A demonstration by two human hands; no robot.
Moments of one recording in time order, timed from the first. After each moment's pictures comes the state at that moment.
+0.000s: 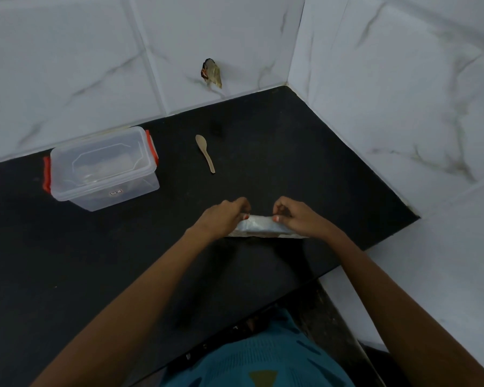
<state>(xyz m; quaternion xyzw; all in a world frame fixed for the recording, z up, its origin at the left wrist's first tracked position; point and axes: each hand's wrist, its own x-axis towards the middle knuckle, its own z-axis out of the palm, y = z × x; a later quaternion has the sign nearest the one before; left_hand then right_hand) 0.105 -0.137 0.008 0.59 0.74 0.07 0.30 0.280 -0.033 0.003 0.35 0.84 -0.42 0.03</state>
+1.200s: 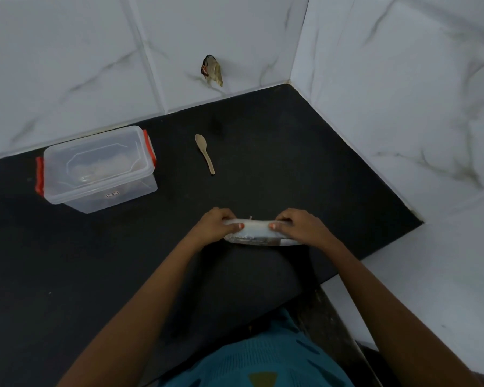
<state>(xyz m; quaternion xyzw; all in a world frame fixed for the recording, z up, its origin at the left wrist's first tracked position) 0.082 -0.138 -0.035 0.47 0.75 0.21 0.43 0.279 -0.026 -0.018 0.40 0.86 -0.32 0.10</state>
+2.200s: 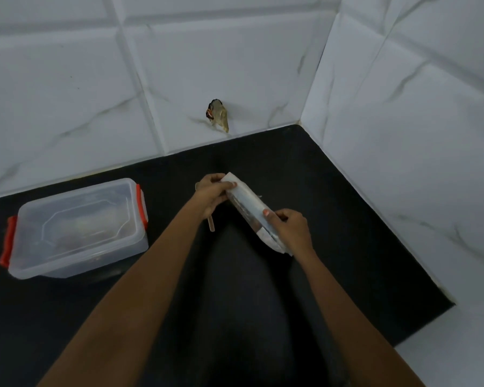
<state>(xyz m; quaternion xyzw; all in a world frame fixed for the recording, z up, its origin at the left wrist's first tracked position) -0.014 0.024 0.001 0.09 0.64 0.58 0.50 0.177 0.059 -0.014 0.54 0.69 -0.46 -0.16</state>
